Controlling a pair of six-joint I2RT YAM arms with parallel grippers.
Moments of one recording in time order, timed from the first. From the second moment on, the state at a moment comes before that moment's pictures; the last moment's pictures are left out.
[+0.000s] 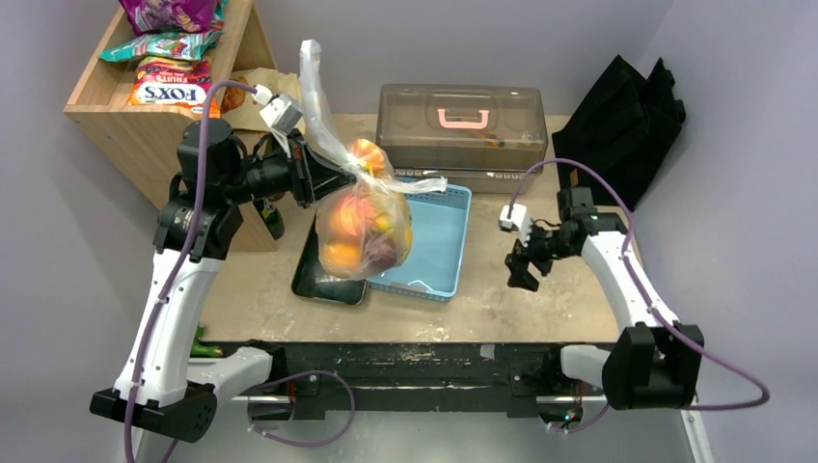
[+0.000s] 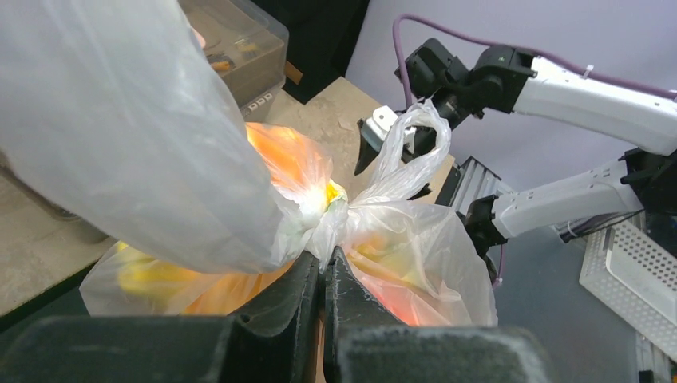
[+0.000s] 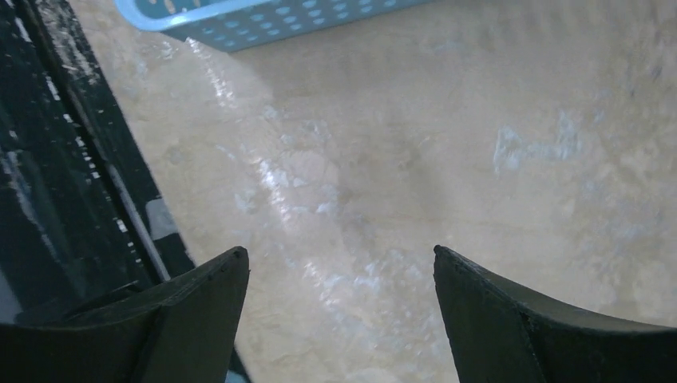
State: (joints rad) left arm -0.26 1.08 1.48 -0.57 0.84 -0.21; right arm -0.01 1.18 0.93 -1.05 -0.65 -1.00
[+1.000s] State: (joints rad) left arm -0.13 0.99 1.48 -0.64 0.81 -0.25; right arm 0.49 1.83 1.20 -0.46 -0.49 -1.05
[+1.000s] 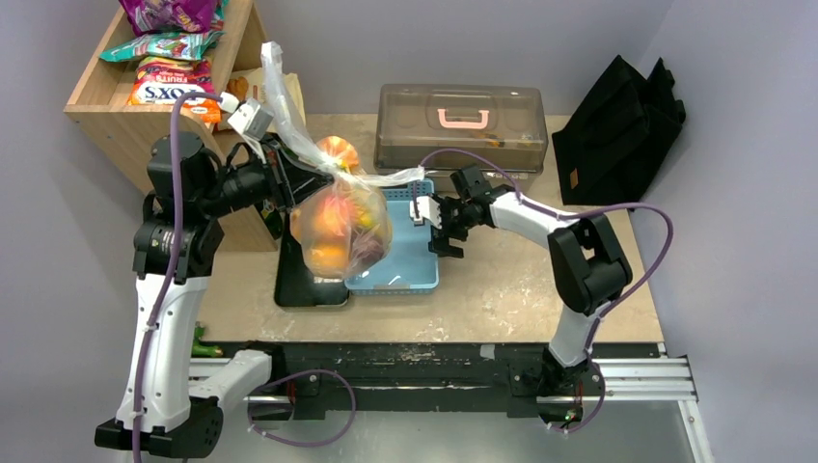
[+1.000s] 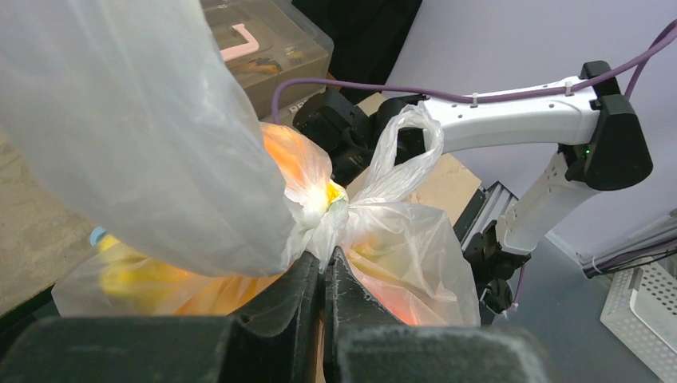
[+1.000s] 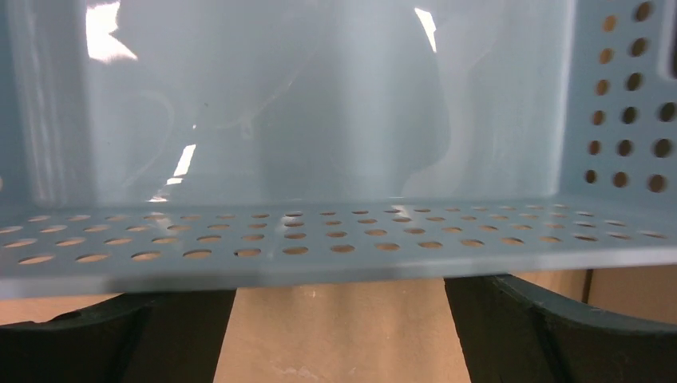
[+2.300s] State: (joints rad) left arm -0.76 1.85 1.91 -0.28 0.79 0.03; right arm 0.04 1.07 1.71 -1.14 -0.35 -0.05
